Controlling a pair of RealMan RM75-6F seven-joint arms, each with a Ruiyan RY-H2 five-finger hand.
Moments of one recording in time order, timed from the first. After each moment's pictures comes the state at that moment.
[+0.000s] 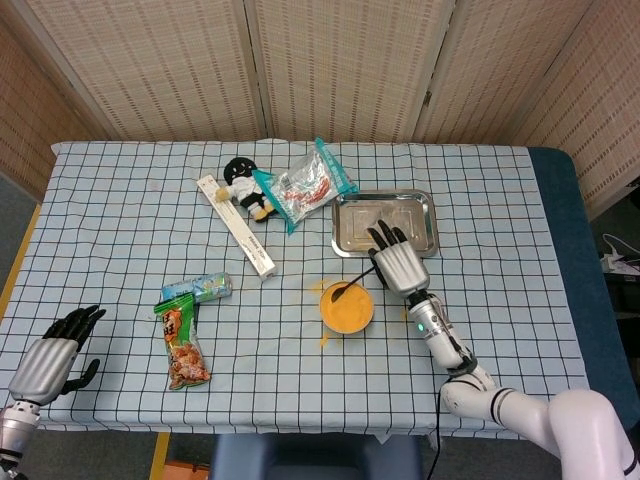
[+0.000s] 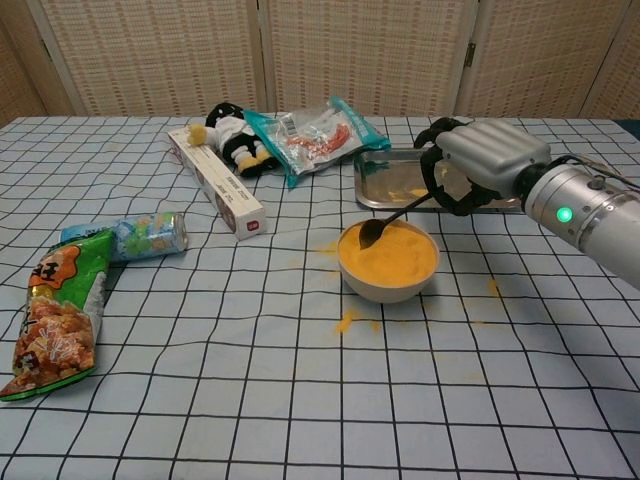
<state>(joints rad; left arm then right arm) -0.21 -1.11 0.04 -1.53 1.50 1.26 -0.05 0.76 -1.78 0.18 -0.99 -1.31 1.02 -0.32</state>
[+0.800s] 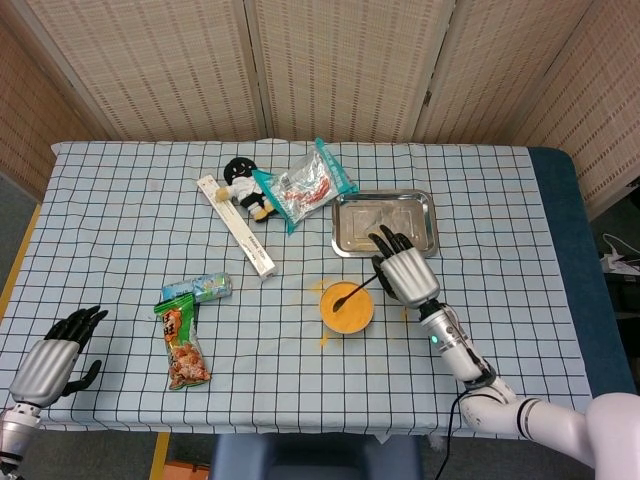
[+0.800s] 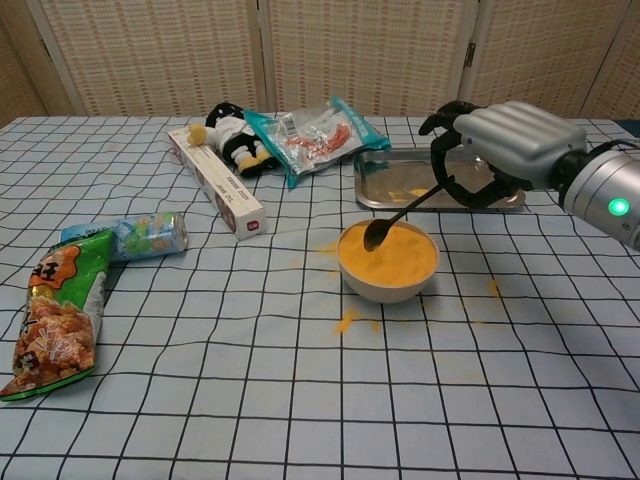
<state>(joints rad) -0.20 -1.11 0.04 -1.53 1.53 1.28 -0.05 0.70 -1.64 0.15 -1.22 -1.38 1.11 -0.31</state>
